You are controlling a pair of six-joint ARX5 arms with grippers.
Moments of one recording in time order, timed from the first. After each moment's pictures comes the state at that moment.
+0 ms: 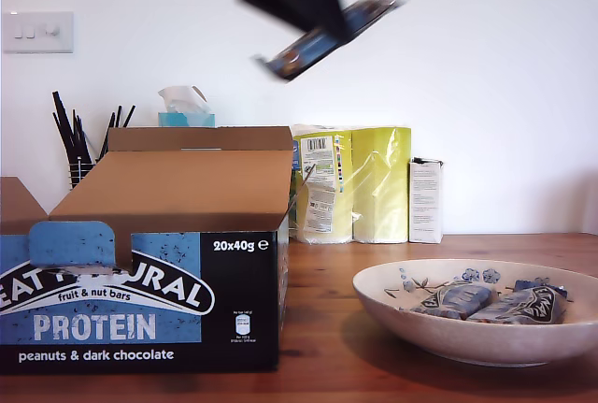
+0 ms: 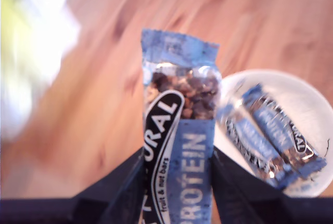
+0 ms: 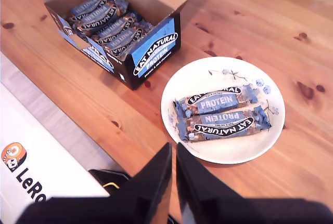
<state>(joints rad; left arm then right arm) -0.81 1.58 1.45 -0.51 0.16 0.47 0.49 0.48 0.94 -1.12 -0.20 -0.13</state>
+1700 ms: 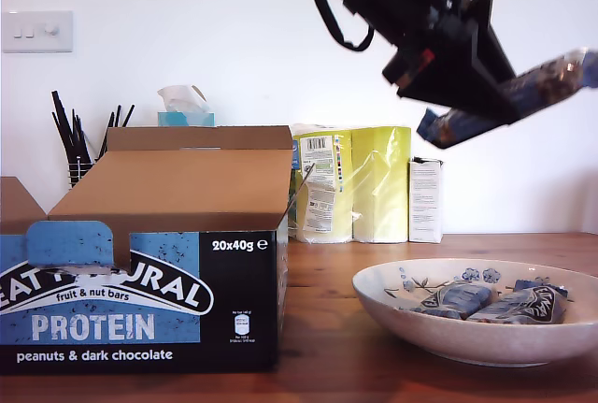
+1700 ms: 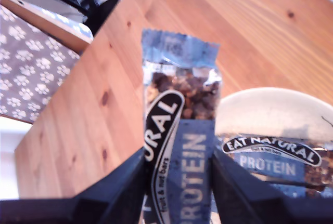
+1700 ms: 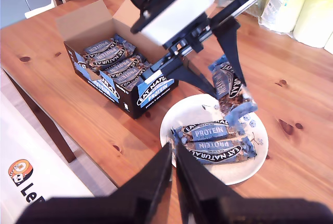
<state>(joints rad) -0.94 1.92 1.64 -0.47 0.37 1.23 0.49 0.32 0.99 -1.16 -0.20 -0.16</state>
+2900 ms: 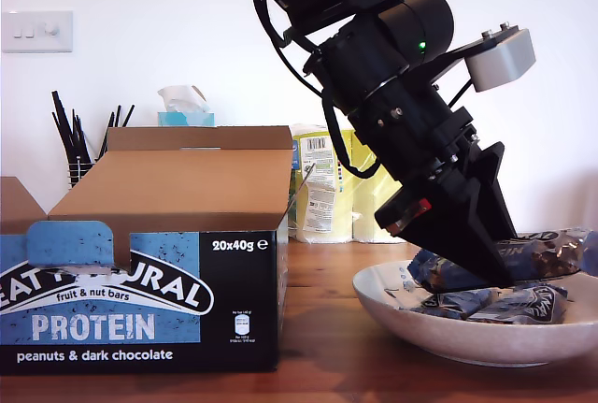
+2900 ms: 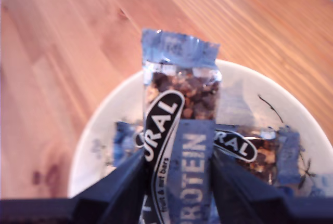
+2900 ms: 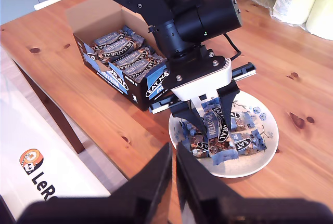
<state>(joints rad) -0.94 2.13 1.63 -0.53 0.39 1.25 0.49 0.32 0.99 -1.19 -0.23 -0.16</state>
